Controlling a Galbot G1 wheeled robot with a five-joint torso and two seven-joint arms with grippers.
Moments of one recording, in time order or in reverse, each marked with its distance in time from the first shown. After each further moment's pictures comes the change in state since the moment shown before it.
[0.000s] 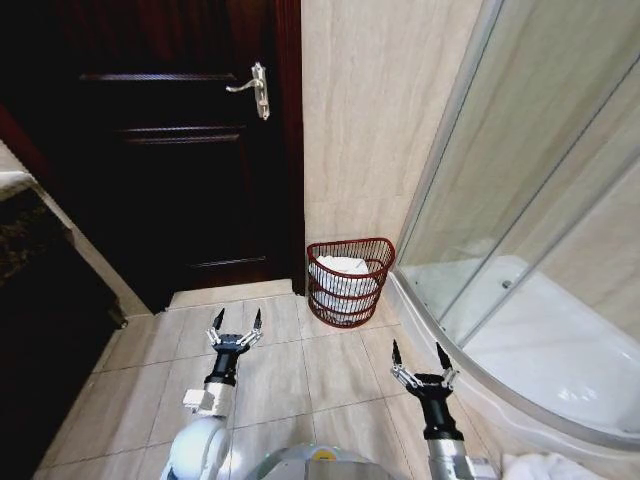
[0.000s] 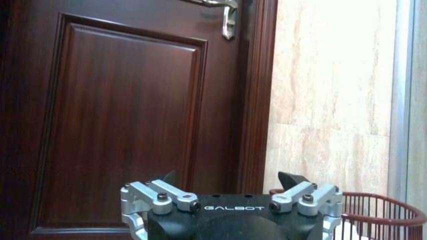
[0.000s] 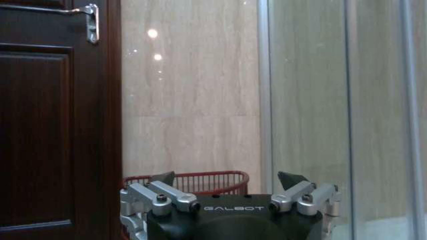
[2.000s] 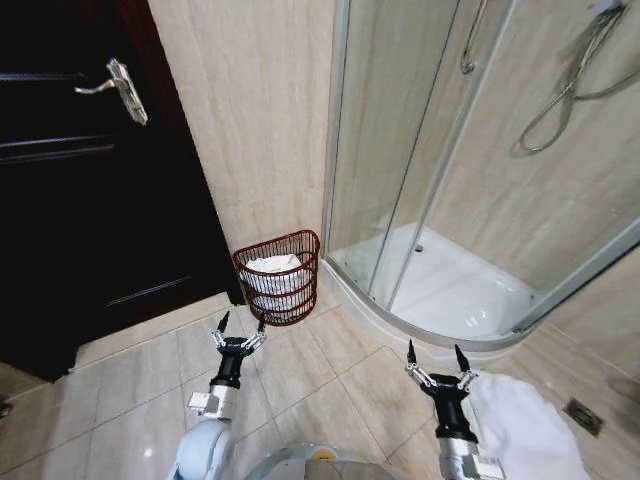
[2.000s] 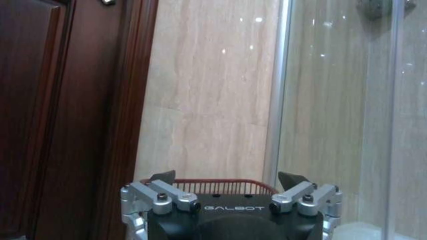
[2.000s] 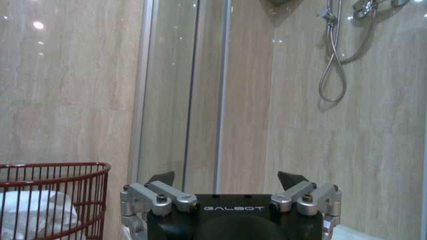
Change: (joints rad) left arm -0.010 0.005 0.025 0.036 -0.011 -0.047 0.008; right arm -0.005 0.029 0.056 0.000 -0.080 0.000 0.065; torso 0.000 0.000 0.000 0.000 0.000
